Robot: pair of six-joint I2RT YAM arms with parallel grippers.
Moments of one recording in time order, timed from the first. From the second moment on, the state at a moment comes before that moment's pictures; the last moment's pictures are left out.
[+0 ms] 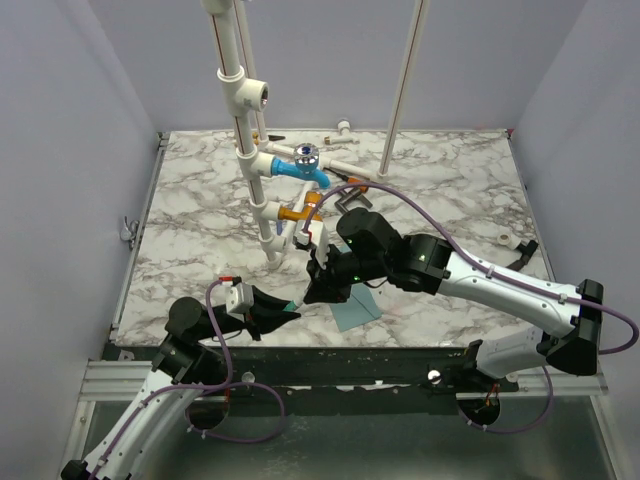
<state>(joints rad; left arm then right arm) -0.51 0.11 0.12 0.13 0.83 -0.20 1.12 1.37 1.30 -0.55 -0.33 0.00</state>
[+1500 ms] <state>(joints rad) -0.51 0.11 0.12 0.09 0.85 -0.20 1.10 1.37 1.25 -0.49 -0.45 -0.06</state>
